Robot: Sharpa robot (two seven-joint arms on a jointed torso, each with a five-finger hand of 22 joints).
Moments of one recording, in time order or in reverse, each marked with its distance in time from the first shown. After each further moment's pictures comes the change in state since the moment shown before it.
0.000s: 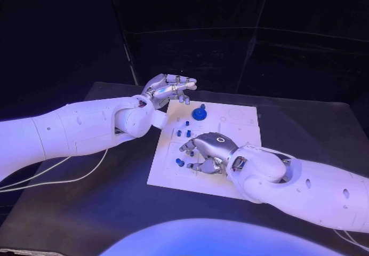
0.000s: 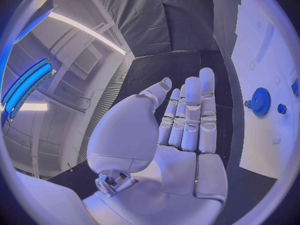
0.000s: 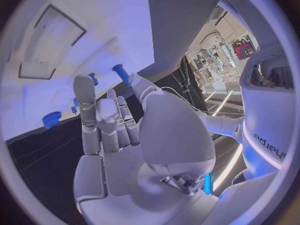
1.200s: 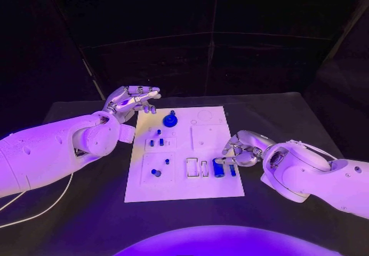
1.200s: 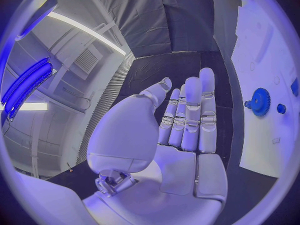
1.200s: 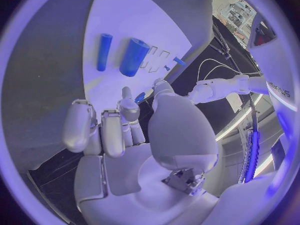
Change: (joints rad) left arm 0.000 -0.022 -0.002 0.012 0.000 0.008 -0.002; left_hand 0.000 0.000 -0.004 0.004 0.000 0.000 0.000 0.000 0.000 0.000 0.000 0.004 0.000 -0.003 0.003 0.000 -0.001 0.000 0.000 0.000 0.000 -0.002; right arm -0.027 -0.448 0.042 0.188 0.303 -0.082 -0.258; right_hand -0.193 -0.005 -0.372 0.248 0.158 0.166 -0.053 0.203 0.044 0.350 -0.078 0.976 0.935 0.029 -0.061 0.256 0.371 -0.063 0.200 -0.054 0.310 0.503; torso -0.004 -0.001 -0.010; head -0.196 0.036
